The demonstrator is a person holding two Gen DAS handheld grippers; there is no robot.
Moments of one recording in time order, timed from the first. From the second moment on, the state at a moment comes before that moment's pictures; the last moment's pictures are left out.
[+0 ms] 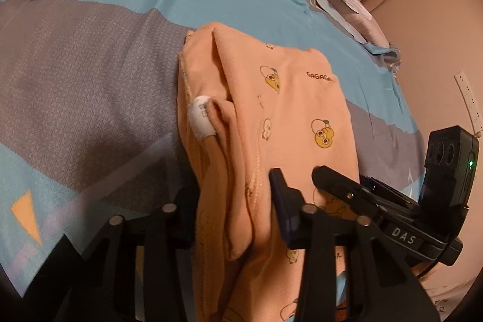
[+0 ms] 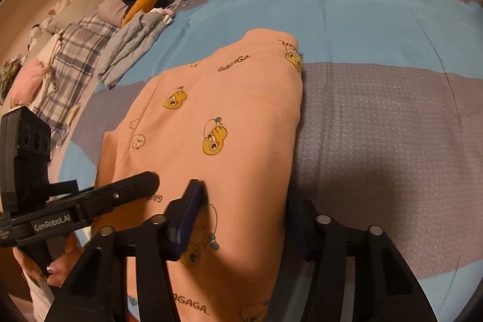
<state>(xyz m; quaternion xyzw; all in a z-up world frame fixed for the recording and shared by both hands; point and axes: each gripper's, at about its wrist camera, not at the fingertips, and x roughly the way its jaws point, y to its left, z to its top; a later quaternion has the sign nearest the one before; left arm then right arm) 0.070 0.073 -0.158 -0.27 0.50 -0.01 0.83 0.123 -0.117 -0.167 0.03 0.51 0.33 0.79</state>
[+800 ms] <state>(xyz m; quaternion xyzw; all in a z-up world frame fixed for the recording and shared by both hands) 0.075 0.001 -0.083 -0.20 0.43 -0.05 0.88 0.113 -0.158 -0.098 0.02 0.42 0.33 0.85</state>
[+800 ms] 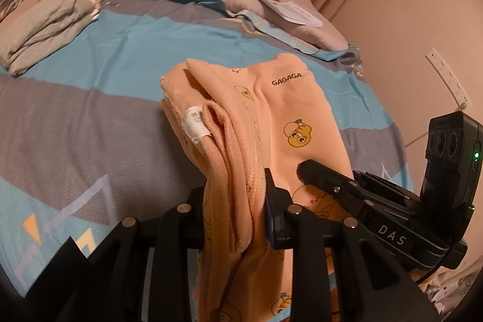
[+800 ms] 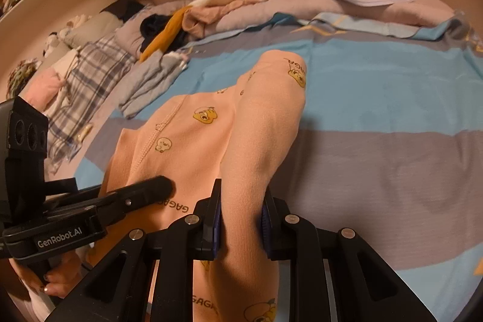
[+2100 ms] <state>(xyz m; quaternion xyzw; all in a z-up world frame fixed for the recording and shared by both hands) 0.075 -0.019 -0.074 -0.12 0.42 -0.01 0.90 0.110 -0.217 -0.090 0.03 0.39 0.21 0.90</state>
